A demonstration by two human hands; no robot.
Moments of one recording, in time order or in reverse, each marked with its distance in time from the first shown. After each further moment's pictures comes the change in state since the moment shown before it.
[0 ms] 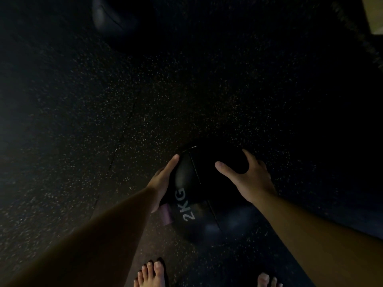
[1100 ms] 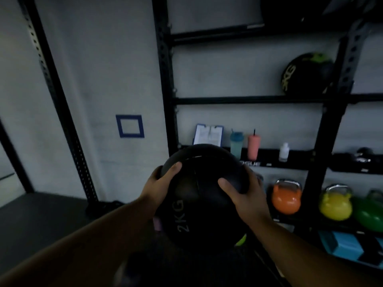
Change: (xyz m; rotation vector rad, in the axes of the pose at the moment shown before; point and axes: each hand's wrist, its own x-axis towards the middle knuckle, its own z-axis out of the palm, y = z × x) left_hand -0.751 0.491 0.093 -0.098 0.035 1.273; right_hand -0.388 -0.440 -0.629 0.595 0.616 -0.934
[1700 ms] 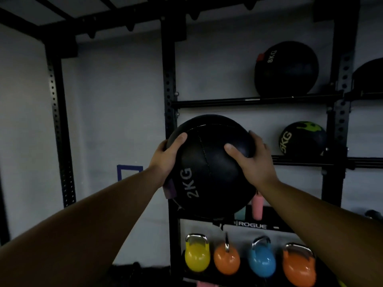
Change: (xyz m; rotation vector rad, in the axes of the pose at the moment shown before) left_hand 0.109 0.258 0.002 -0.068 -0.020 0.317; right_hand 0.179 -0.239 -0.016 -0.023 0.091 -0.380
